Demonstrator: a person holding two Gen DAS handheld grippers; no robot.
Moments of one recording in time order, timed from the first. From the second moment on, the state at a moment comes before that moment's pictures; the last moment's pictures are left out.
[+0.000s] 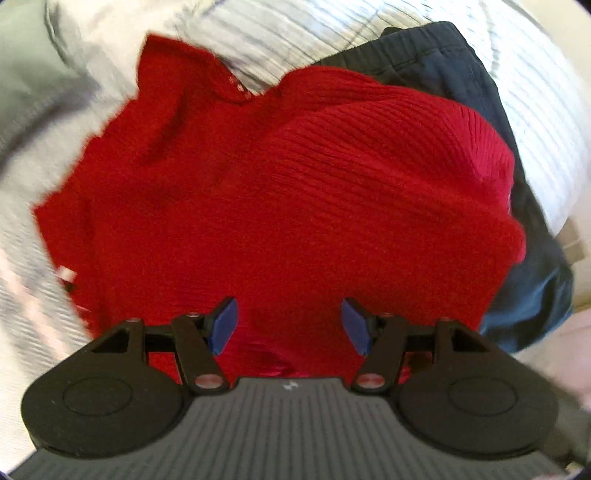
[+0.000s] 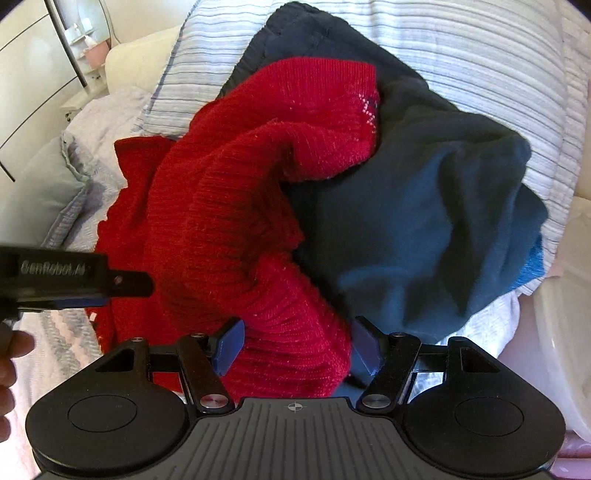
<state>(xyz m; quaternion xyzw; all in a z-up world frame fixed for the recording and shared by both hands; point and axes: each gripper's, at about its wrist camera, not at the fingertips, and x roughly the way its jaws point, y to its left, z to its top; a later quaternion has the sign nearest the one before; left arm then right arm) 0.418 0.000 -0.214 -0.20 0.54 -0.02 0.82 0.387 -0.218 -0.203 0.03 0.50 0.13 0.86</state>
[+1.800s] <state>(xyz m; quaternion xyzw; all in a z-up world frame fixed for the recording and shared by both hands) -0.293 0.157 -0.039 -0.32 0.32 0.49 0.74 -0.053 0.058 -0.025 -0.15 0.43 0.67 0.58</state>
